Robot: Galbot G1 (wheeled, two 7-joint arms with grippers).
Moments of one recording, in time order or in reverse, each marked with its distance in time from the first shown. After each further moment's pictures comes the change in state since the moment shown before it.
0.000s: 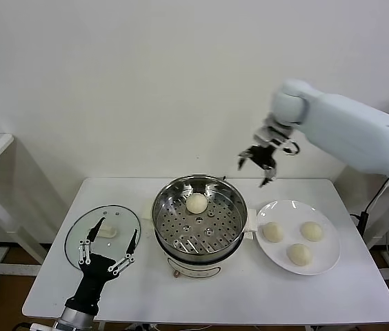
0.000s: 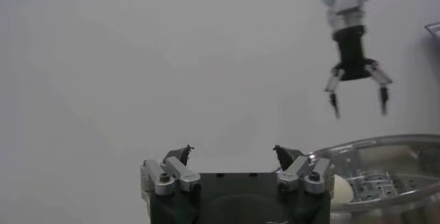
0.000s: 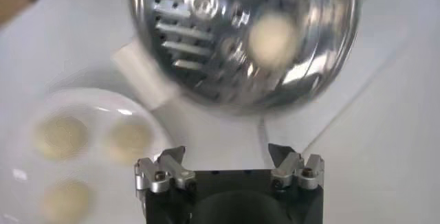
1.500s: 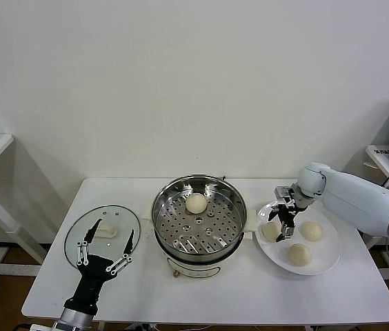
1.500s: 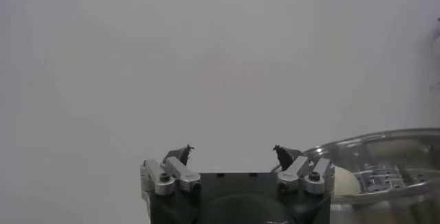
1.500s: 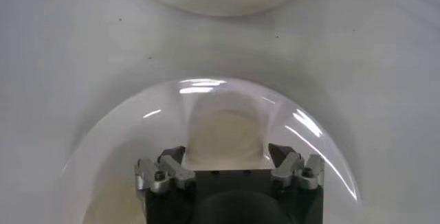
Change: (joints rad) left arm 0.002 -0.015 -0.010 0.016 0.003 0.000 -0.014; right arm -0.372 0.029 0.054 -0.186 0.003 -0.184 0.209
